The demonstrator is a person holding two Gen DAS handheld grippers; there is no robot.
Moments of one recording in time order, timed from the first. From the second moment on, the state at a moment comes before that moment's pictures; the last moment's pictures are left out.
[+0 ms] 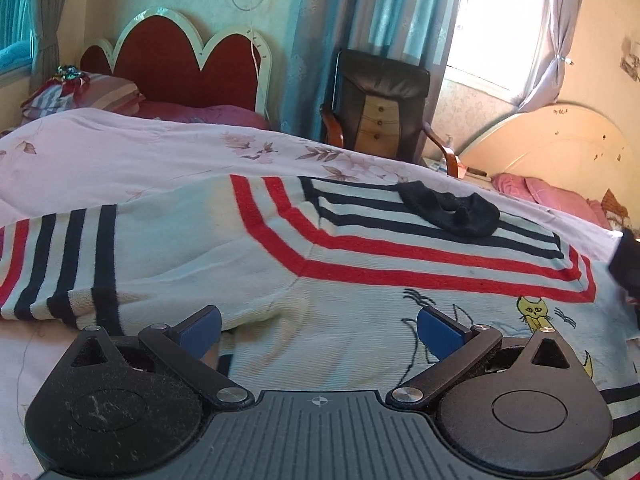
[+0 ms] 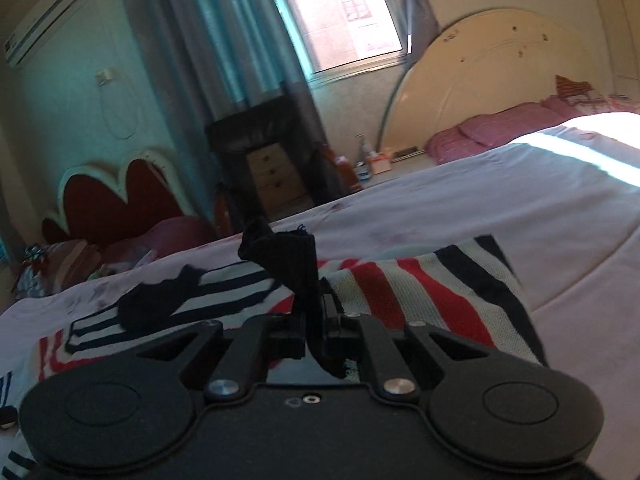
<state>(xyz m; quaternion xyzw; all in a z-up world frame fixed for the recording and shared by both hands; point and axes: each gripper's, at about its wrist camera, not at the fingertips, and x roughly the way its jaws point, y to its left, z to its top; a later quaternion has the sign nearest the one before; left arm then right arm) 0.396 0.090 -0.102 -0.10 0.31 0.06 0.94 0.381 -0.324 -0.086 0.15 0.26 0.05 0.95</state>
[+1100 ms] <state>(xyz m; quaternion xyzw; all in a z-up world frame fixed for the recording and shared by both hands) 0.496 0.026 -0.159 -0.33 0.39 -0.15 0.85 0.316 -0.253 -0.086 0.21 0.28 0.07 0.93</state>
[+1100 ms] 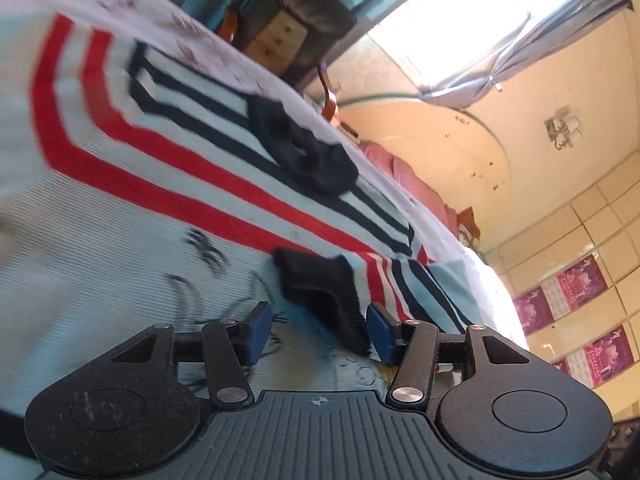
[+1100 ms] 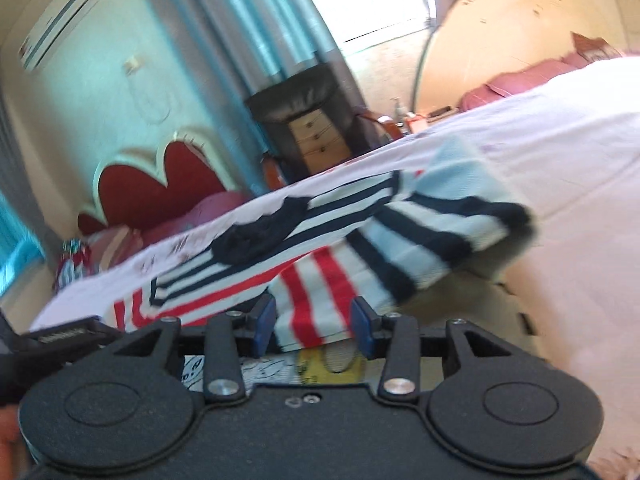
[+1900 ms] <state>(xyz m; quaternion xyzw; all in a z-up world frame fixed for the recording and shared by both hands) 0.487 0.062 -0.142 -0.24 0.36 -0.09 0.90 0.359 -0.379 -0.162 0.57 0.28 0.07 0.77</state>
